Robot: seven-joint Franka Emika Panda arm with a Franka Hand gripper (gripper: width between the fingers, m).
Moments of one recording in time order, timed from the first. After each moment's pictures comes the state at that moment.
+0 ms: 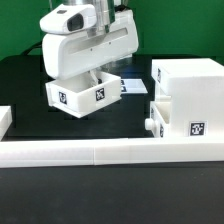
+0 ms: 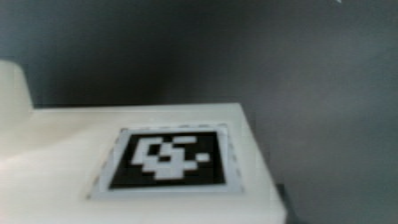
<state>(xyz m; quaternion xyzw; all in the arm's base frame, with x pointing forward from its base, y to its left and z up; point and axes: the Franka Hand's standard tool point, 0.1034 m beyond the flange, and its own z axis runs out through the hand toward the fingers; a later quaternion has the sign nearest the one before) 0.462 -0.039 0.047 -0.94 -0.34 0.00 0.06</state>
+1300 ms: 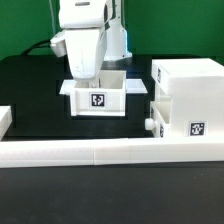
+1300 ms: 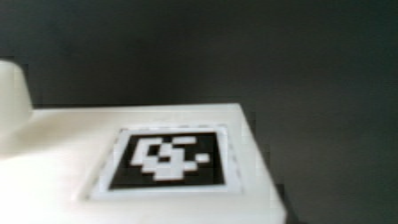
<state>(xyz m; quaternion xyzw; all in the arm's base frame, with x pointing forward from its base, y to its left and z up) 0.505 -0.049 0.060 -0.75 -0.66 0.00 0.04</state>
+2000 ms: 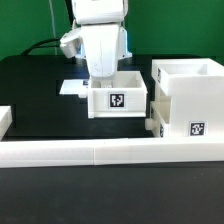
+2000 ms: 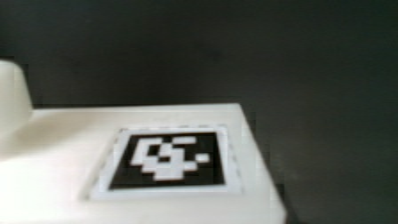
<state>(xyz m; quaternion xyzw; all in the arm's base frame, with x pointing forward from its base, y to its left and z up) 0.539 -0.031 0.064 -0.73 -0.68 -0.03 0.02</state>
